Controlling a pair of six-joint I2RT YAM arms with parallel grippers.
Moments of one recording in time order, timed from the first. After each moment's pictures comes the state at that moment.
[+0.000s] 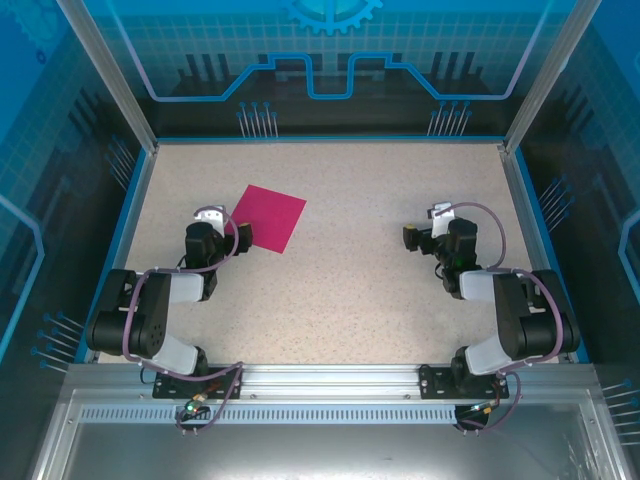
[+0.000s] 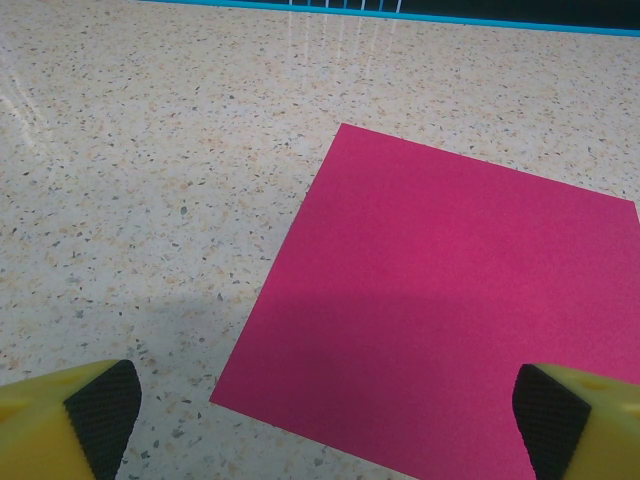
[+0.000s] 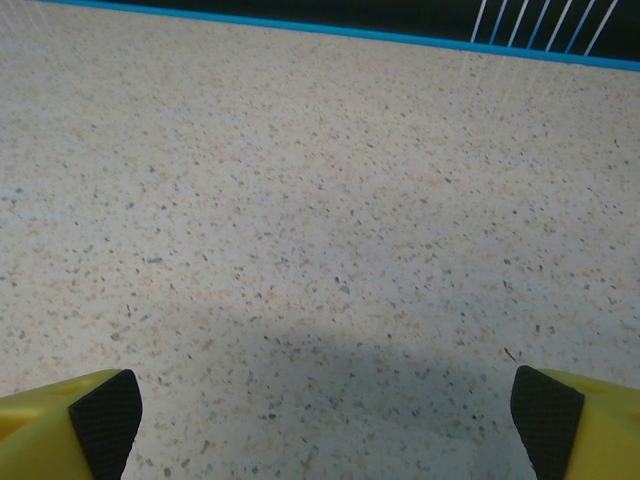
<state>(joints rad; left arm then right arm) -0.02 1.51 0.40 0.66 -0.02 -0.11 0.07 1.48 0.43 0.60 -0.05 -0.08</state>
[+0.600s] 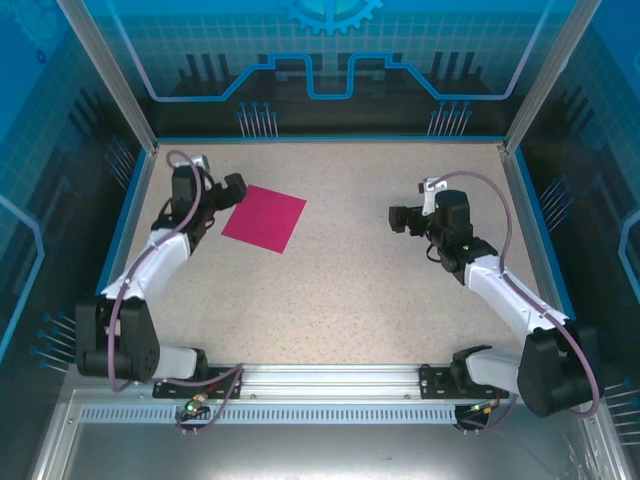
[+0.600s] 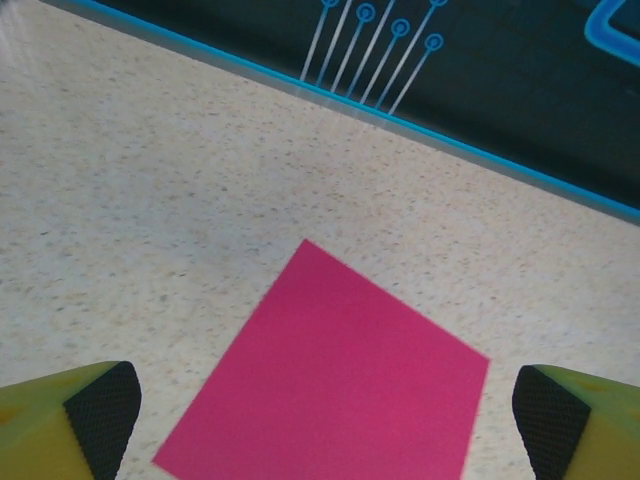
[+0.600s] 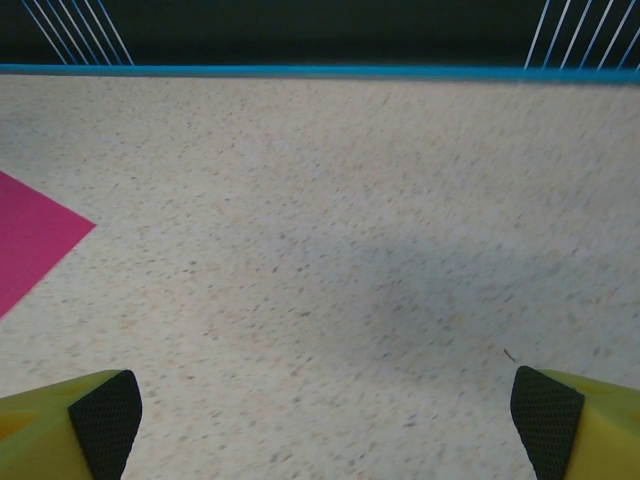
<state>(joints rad) -0.03 1.41 1.00 -0.16 -0.01 -0.44 0.25 1.22 0.79 -0.12 0.02 0.18</state>
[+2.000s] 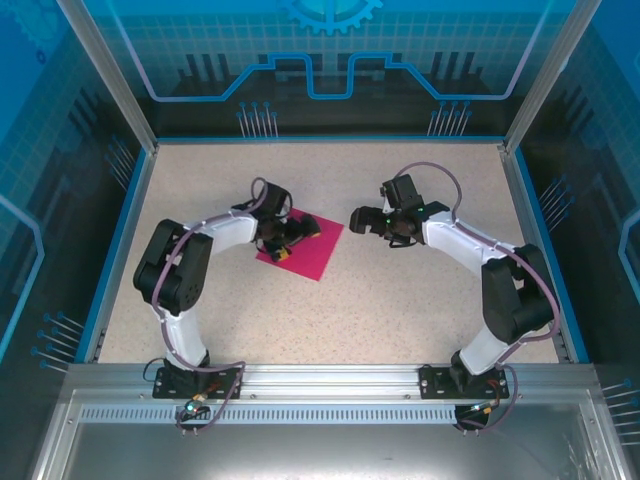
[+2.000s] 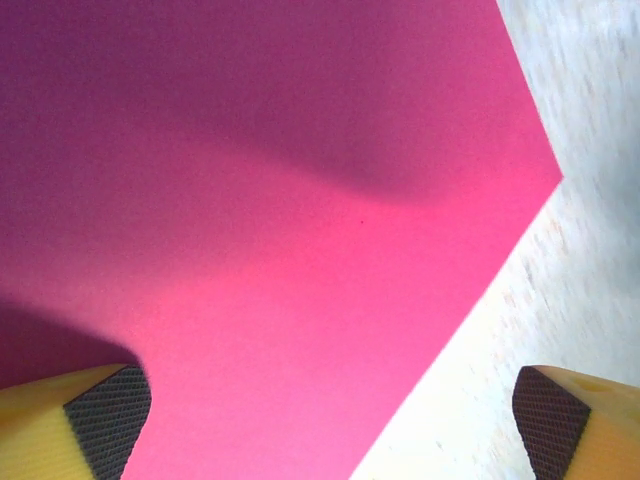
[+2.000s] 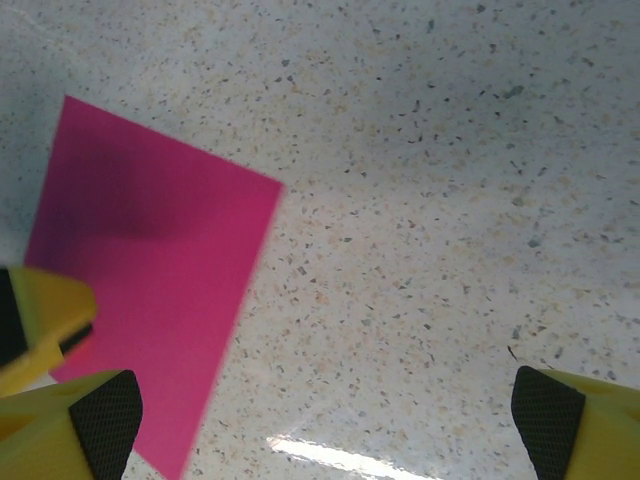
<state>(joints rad) -0.39 1.87 1.11 -0.33 0.39 -0.95 0.40 1.63 1.10 -0.44 -0.13 0.57</state>
